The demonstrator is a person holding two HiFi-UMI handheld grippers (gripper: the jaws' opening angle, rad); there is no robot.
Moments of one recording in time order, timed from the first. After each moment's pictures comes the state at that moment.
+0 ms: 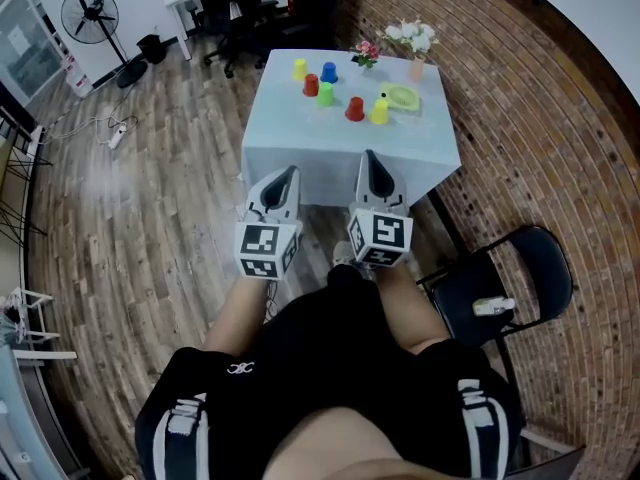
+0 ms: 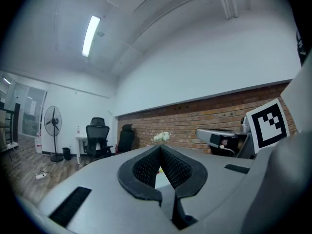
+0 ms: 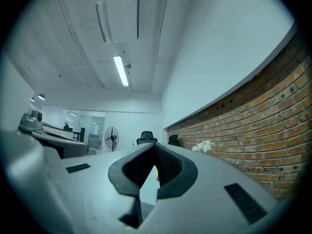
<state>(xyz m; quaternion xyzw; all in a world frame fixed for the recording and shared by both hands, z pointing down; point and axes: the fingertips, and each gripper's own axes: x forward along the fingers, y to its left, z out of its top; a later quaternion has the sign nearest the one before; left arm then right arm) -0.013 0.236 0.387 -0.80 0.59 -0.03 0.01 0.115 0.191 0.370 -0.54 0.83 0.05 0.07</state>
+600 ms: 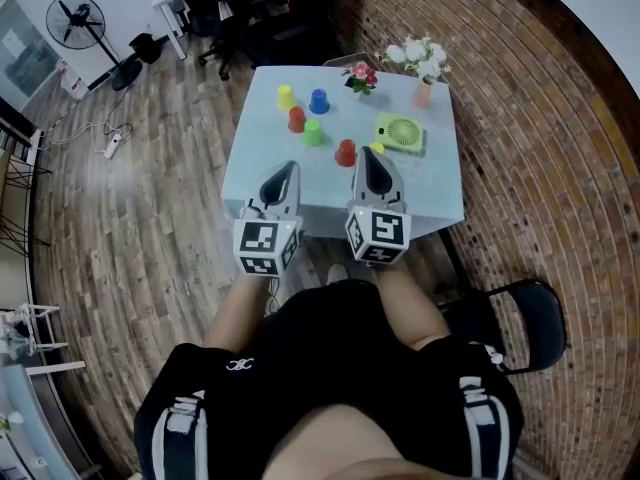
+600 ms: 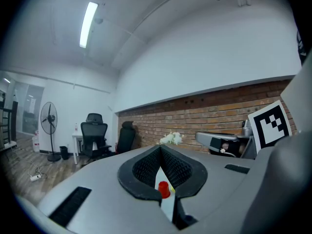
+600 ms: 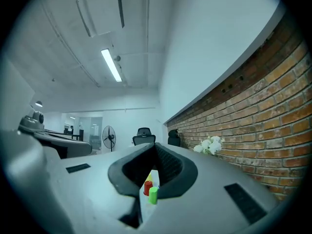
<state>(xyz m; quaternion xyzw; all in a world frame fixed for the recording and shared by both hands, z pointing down) 0.005 -0.018 0.377 -0.80 0.60 -0.04 0.00 0.127 -0.065 0.371 -0.53 0.85 0.00 0.06</state>
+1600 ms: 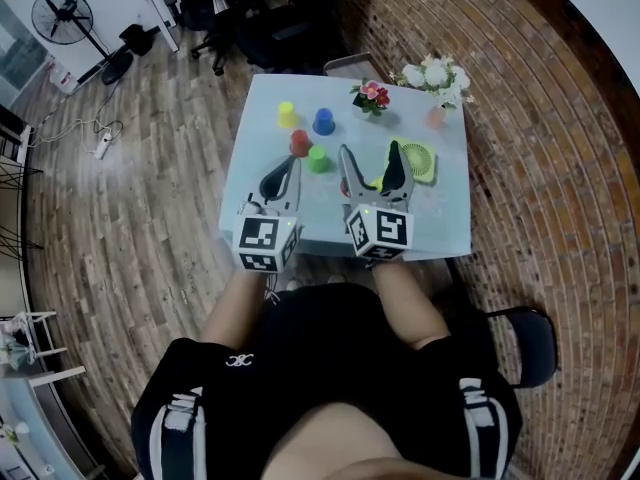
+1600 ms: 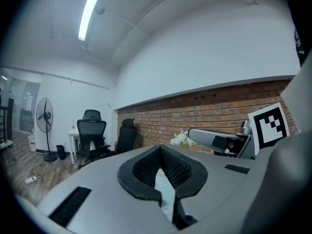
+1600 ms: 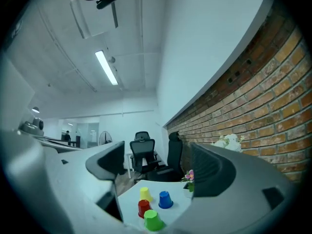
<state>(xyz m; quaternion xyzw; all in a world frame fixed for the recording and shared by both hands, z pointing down) -0.046 -0.157 0.378 -0.80 0.60 -0.04 -0.02 0.079 -0.204 0.365 -0.53 0.84 0.01 0.10</state>
